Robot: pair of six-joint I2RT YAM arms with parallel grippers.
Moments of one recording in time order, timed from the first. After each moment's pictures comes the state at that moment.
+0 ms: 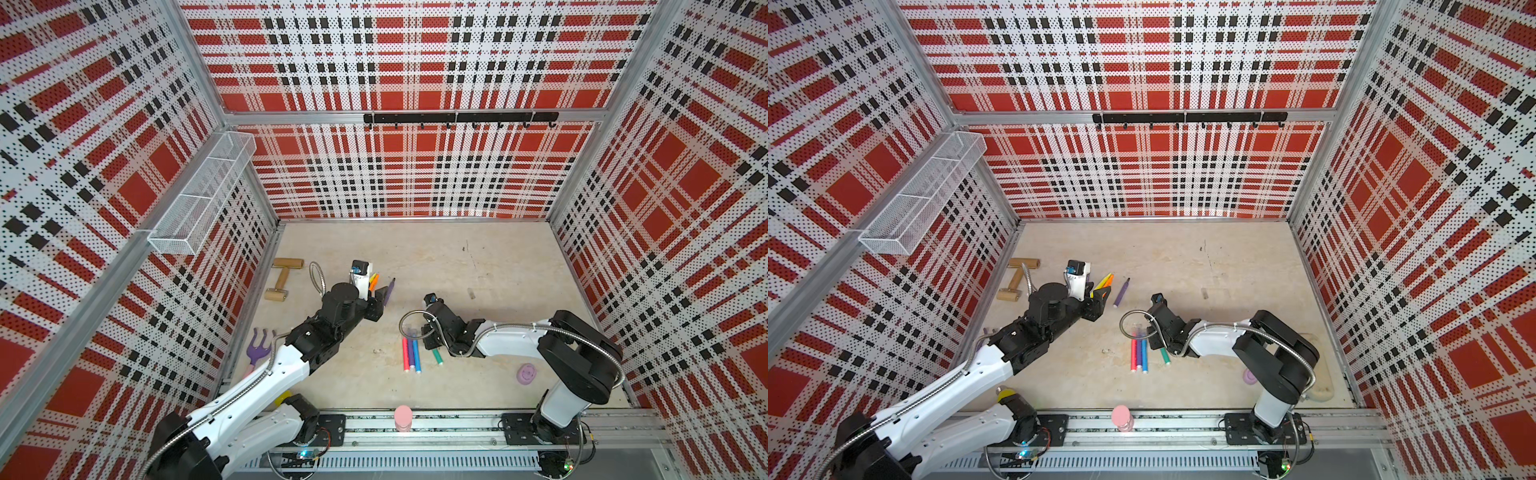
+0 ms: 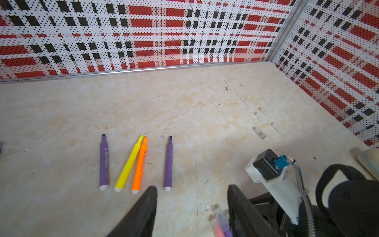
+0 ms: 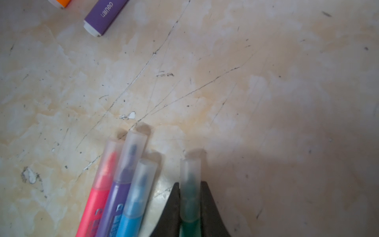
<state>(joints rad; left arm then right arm) -0.65 0.96 0.68 -0.11 -0.17 -0.24 0.89 1.67 0.77 -0.04 0.18 0.50</state>
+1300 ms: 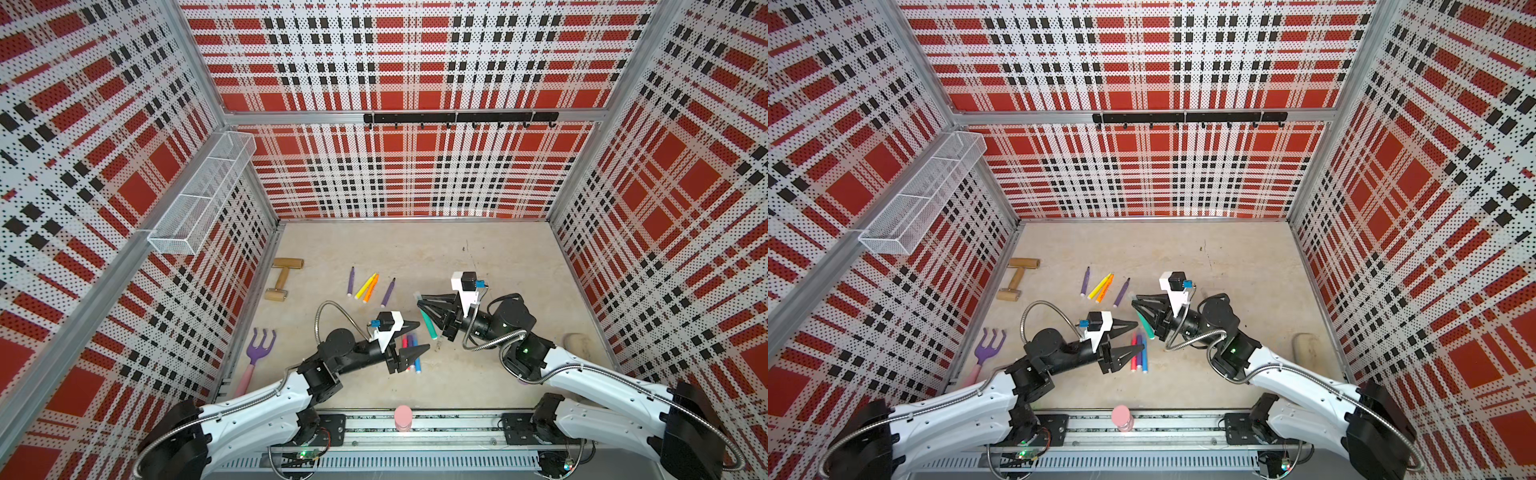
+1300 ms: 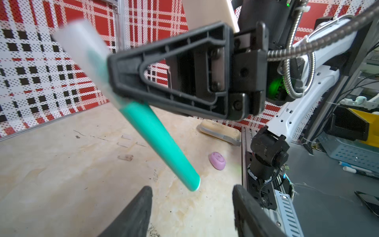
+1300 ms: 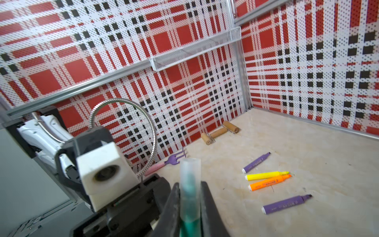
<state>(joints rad) -0.91 0.92 0.30 0.63 0.37 -0.13 0.85 1.04 0.55 0.63 -0.31 0.35</state>
